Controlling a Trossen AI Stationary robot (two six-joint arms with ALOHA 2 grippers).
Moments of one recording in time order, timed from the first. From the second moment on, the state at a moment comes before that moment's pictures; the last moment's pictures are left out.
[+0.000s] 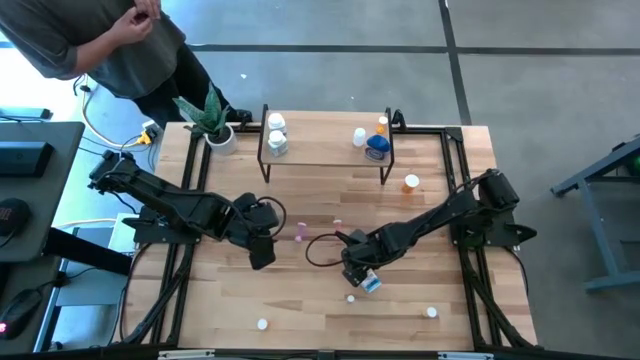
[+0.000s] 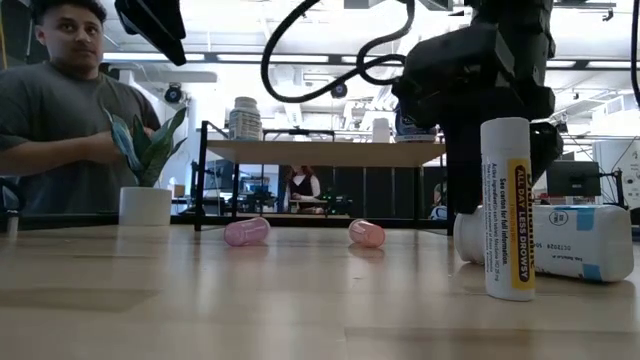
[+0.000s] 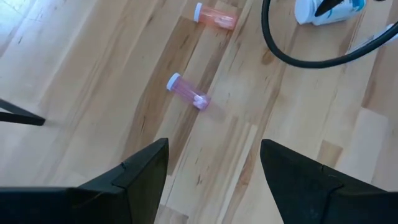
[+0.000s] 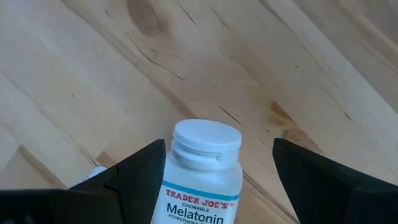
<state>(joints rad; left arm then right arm) -0.28 1.38 1.24 -1.03 -0.35 -0.72 0.35 1.82 1.18 -0.68 0.00 1.15</state>
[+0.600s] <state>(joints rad) -0.28 1.38 1.24 -1.05 -0.35 -0.70 0.33 1.87 1.18 -0.65 -0.07 1.17</state>
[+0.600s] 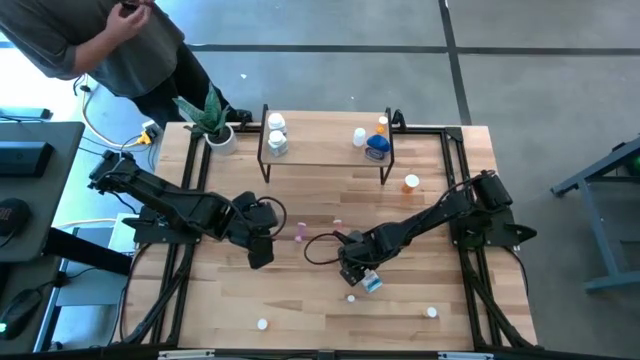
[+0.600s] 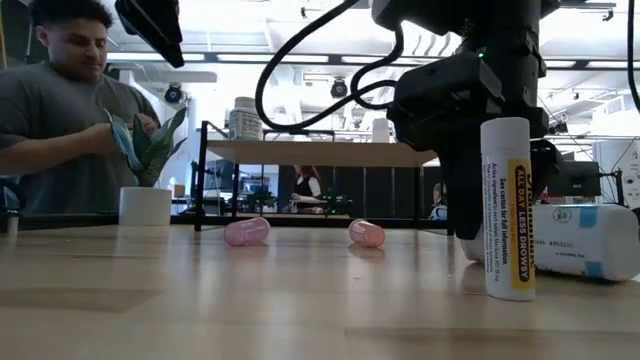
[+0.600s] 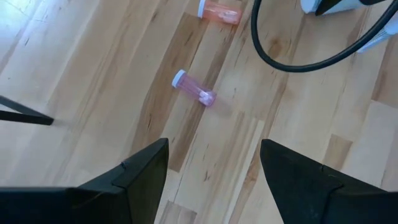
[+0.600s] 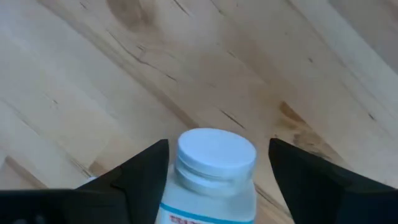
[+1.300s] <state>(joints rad) -0.25 1.31 1.24 -1.04 -0.23 -0.65 0.35 1.74 1.18 -0.64 0.10 1.19</state>
